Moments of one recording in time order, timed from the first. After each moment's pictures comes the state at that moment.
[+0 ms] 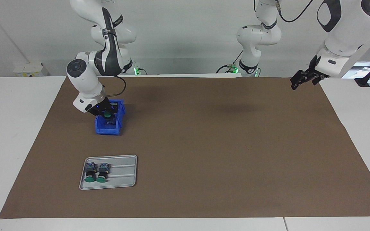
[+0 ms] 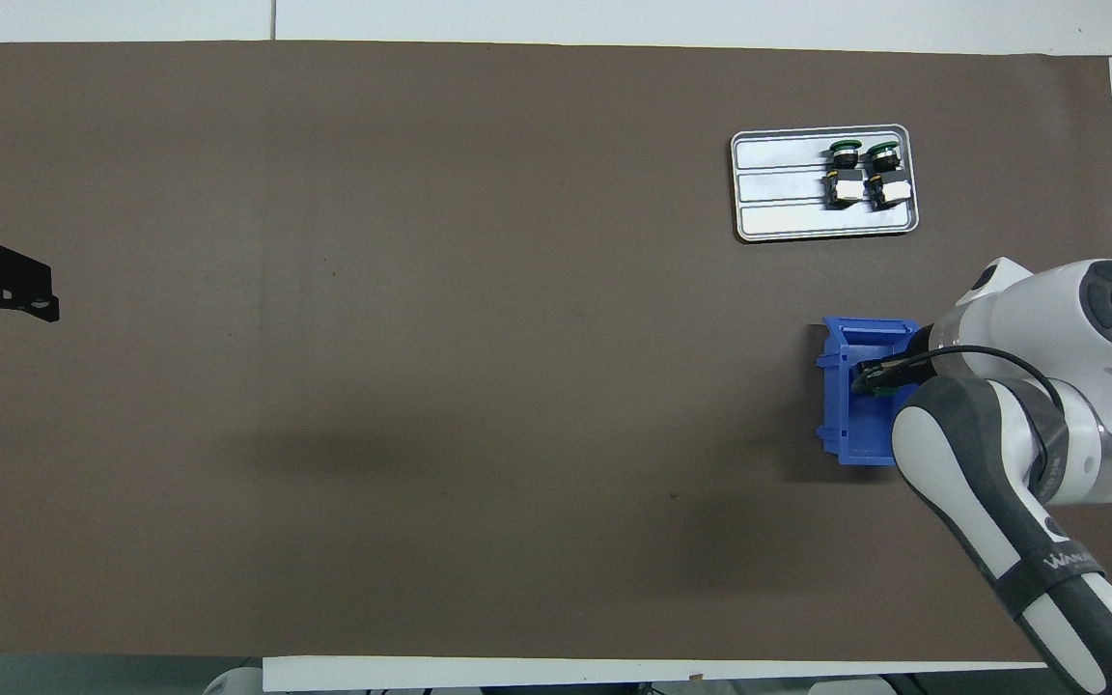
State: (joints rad) left arm -0.14 -0.06 0.05 -1.67 0.04 1.47 -0.20; right arm 0.00 -0.07 0.01 -2.36 0.03 2.20 -0.13
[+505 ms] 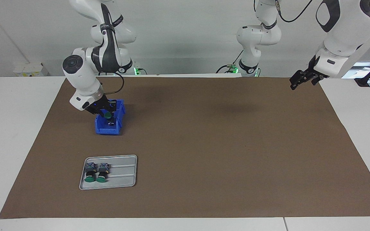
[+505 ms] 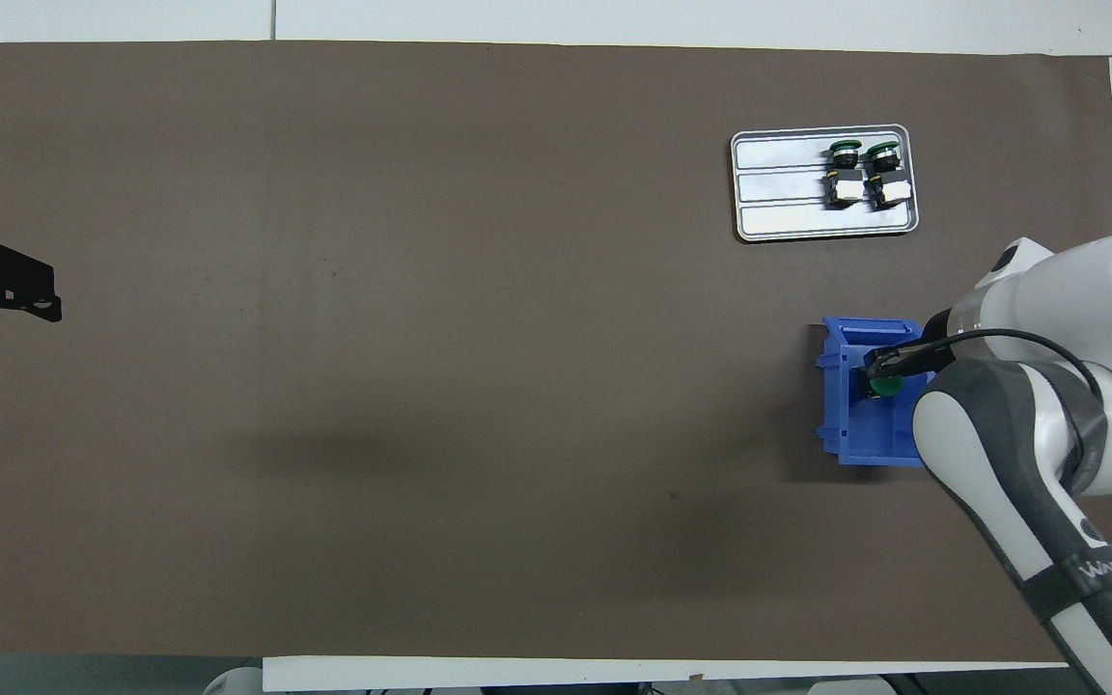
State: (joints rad) left arm -0.15 -0.06 0.05 -1.67 0.04 1.47 -0.18; right arm 0.00 -0.10 0.01 -2.22 0.03 2.03 -0.13
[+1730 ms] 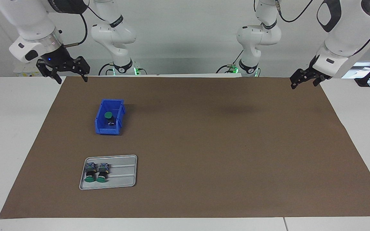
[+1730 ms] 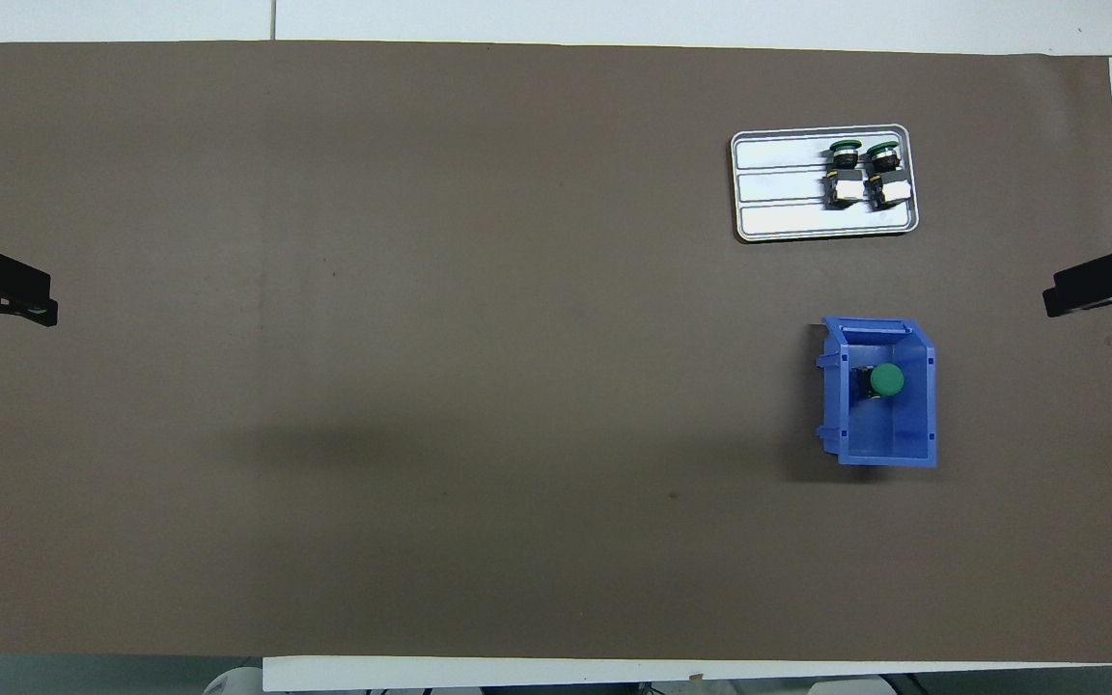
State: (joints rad) left arm -0.14 -0.06 0.05 -1.67 0.04 1.48 -0.09; right arm -0.05 -0.06 0.01 -1.59 -0.01 1.45 -0.13
